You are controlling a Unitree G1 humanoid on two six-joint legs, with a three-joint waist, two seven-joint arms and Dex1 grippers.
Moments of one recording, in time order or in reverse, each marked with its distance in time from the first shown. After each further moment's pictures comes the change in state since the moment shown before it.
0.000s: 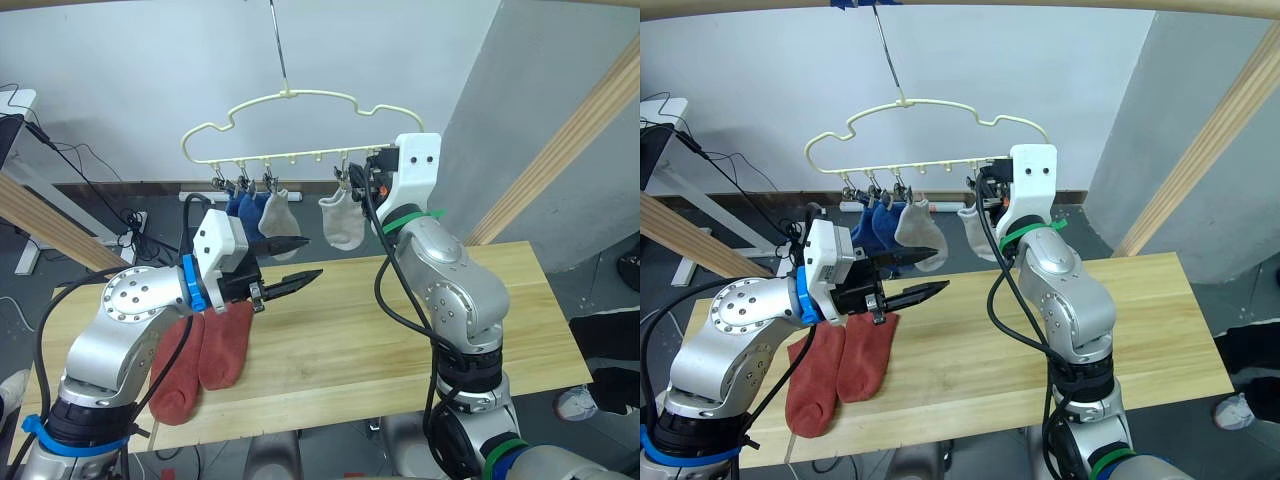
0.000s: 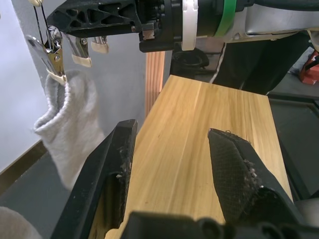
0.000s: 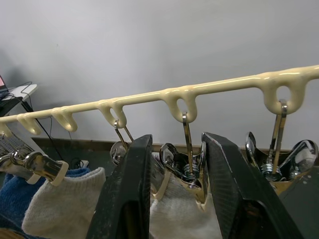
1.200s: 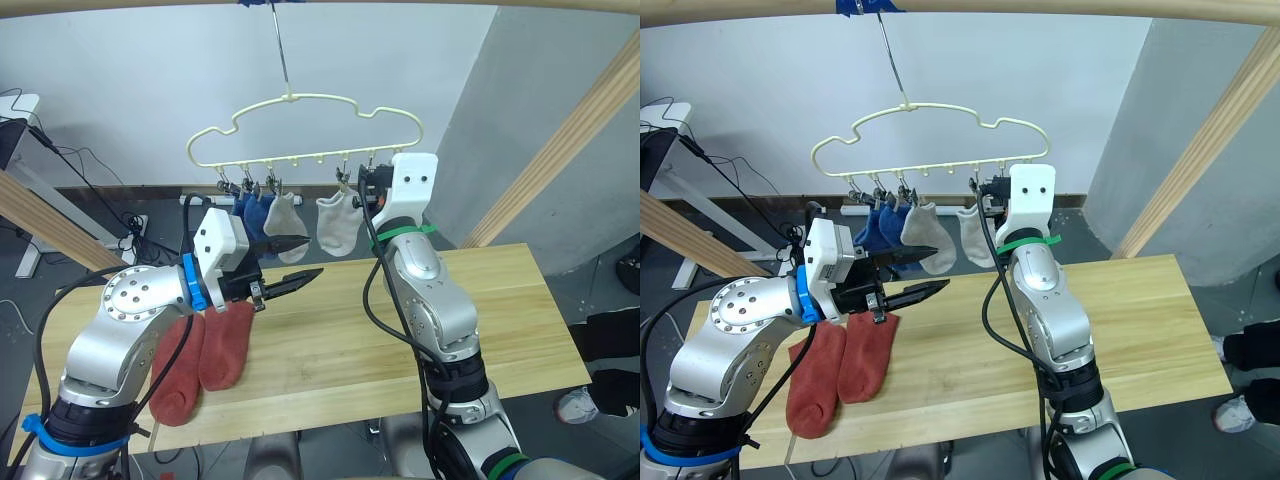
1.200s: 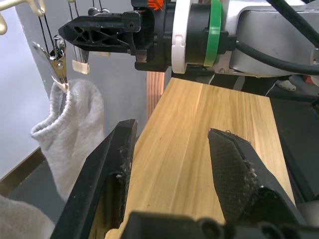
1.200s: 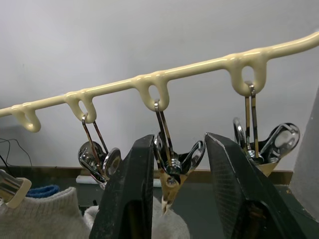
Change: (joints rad) left arm -0.008 0.000 -0.001 -0.004 0.003 0.003 0.009; right arm 0.088 0.007 0.100 0.146 -0.128 -0.333 -0.103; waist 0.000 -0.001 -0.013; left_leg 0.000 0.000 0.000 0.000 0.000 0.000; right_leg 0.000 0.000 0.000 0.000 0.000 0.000
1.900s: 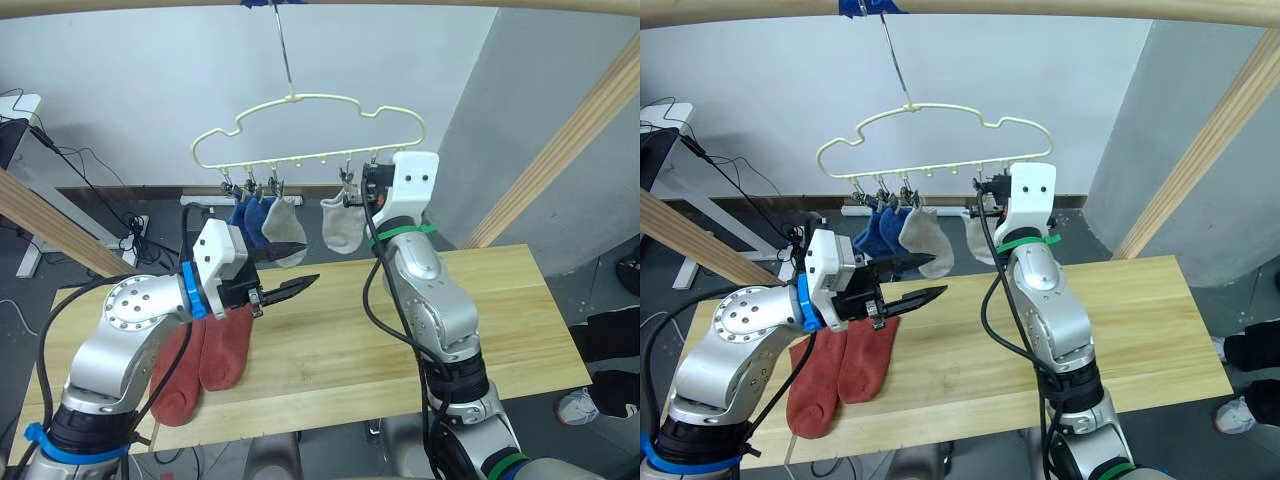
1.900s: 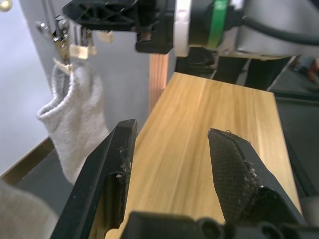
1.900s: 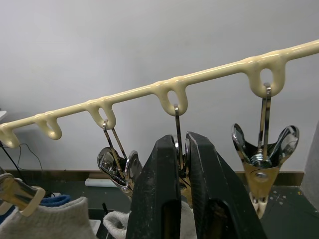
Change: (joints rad) left arm 0.066 -0.027 0.001 0.004 0.042 -0.037 0.038; right arm -0.001 0.001 0.000 -0.014 0.045 -0.002 -0.002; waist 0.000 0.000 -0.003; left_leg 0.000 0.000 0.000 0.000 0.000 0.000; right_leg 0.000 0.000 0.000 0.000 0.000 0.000
